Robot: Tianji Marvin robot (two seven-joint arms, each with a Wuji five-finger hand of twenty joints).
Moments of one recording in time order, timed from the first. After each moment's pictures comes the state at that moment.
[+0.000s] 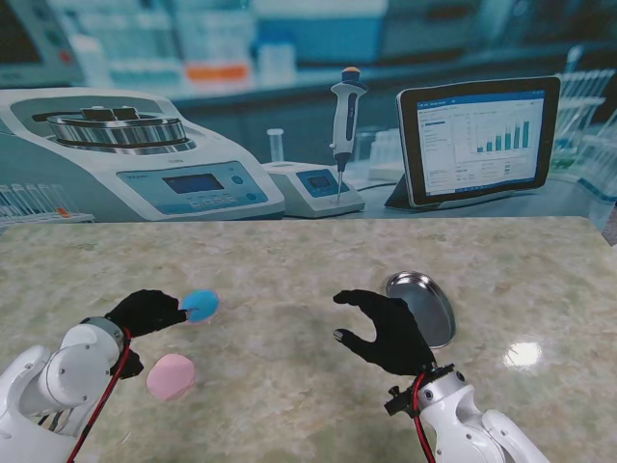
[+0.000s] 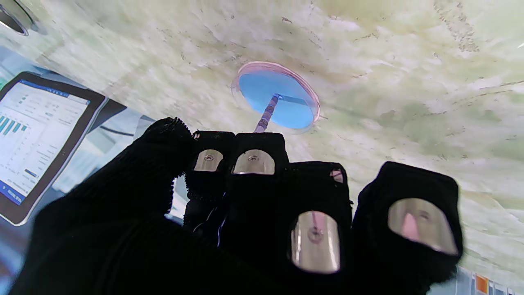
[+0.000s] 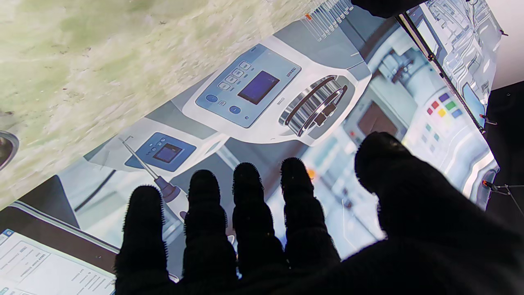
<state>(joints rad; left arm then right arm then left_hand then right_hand) 1.71 -1.05 -1.50 -1.71 0.63 0.15 -0.31 -1.86 -1.13 1.24 -1.82 -0.60 -0.25 -0.24 0.60 -0.33 0.61 -0.02 0.89 -0.09 1.41 1.35 1.25 -0.03 1.38 1.04 1.21 0.02 1.78 0.81 1.03 0.39 1.84 0.72 0.48 -0.33 0.68 -0.05 0.43 0.04 0.39 0.50 0.49 0.11 0.40 0.28 0.38 0.14 0.30 0.30 -0.01 0.30 0.86 0.42</state>
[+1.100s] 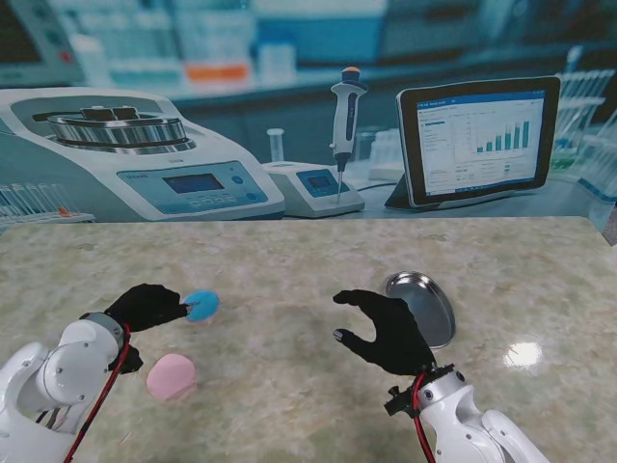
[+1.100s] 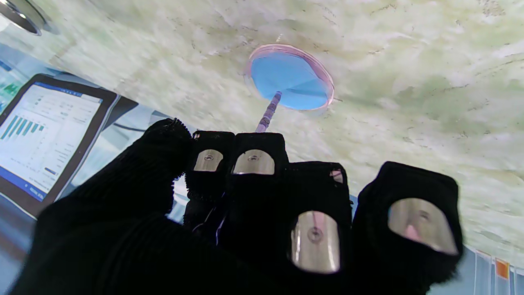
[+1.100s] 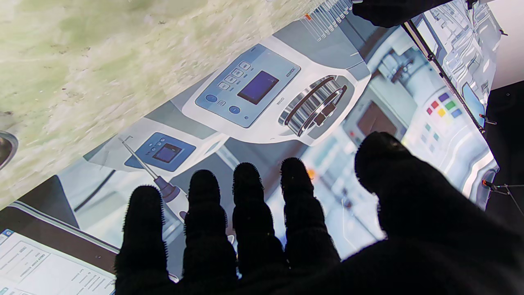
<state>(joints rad) 1.71 -1.05 -1.50 -1.73 0.64 0.12 -0.30 -1.86 -1.13 1.24 -1.82 -0.60 -0.25 -0.24 0.61 -0.32 0.60 -0.02 0.89 -0.09 1.41 1.35 1.25 -0.03 1.38 1.04 1.21 0.02 1.78 0.81 1.03 0.39 1.84 0.72 0.48 -0.33 0.68 -0.05 0.43 0.04 0.39 0.50 0.49 0.11 0.40 0.28 0.38 0.14 0.30 0.30 -0.01 0.30 0.86 0.42</state>
